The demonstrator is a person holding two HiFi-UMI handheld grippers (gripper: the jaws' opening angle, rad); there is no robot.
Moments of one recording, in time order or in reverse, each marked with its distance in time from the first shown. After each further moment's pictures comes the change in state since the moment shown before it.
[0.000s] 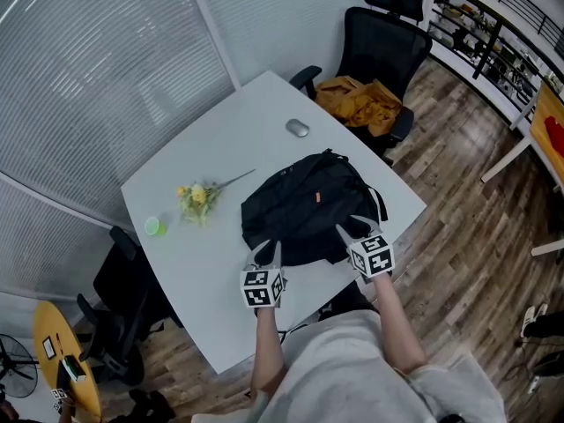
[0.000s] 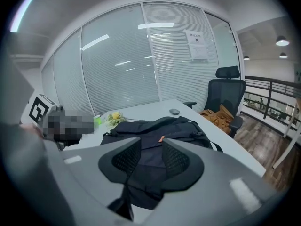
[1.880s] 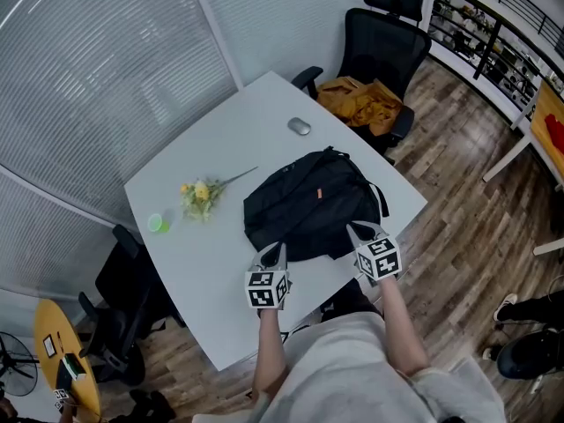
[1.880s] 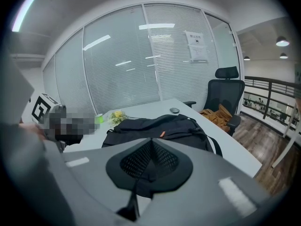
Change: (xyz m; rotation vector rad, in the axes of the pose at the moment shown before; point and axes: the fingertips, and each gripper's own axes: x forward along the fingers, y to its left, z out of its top) left arm -0.014 -0.018 -0.012 0.013 0.020 -0.044; right arm -0.024 0.007 -0.013 -0.006 0.003 0.003
